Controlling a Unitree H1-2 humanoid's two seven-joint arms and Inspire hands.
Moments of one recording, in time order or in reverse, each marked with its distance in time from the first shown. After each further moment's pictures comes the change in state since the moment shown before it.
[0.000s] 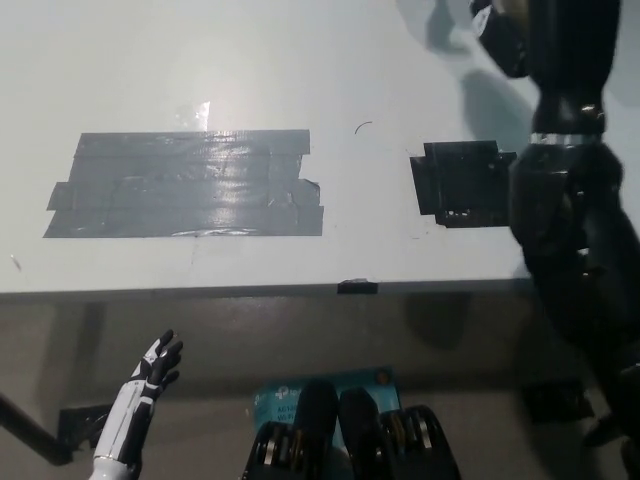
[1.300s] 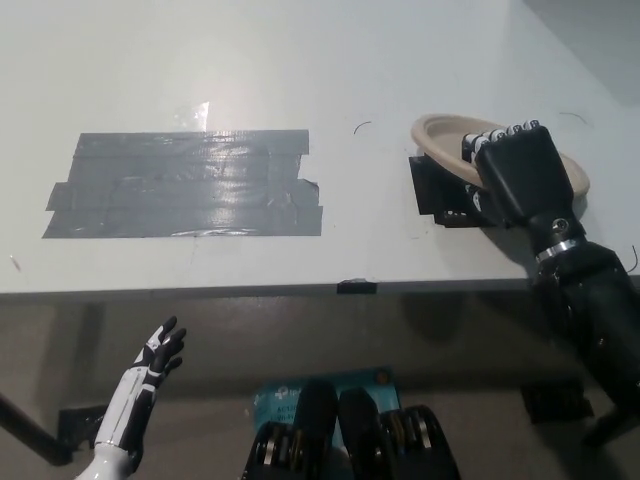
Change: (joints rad) left_arm -0.028 0.006 0.002 0.001 0.001 0.002 -0.017; right_arm 0.108 -0.138 0.288 0.470 -0.129 -0.169 0.006
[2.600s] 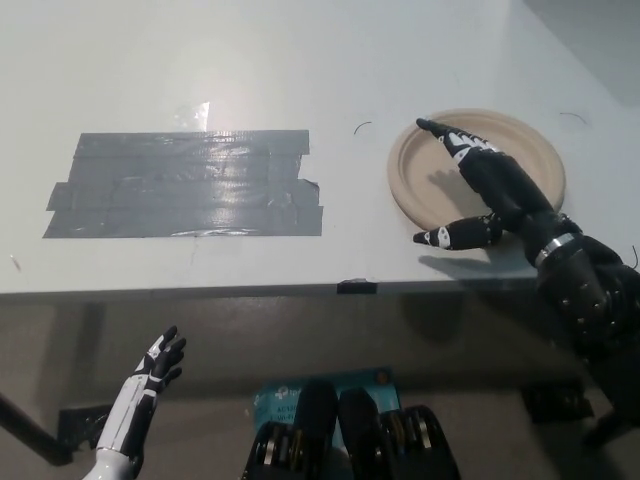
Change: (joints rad) left_arm 0.000 0.000 0.000 0.042 0.000 0.004 0.000; right_arm 0.090 -0.004 -0.146 -0.421 0.658 0.114 0.614
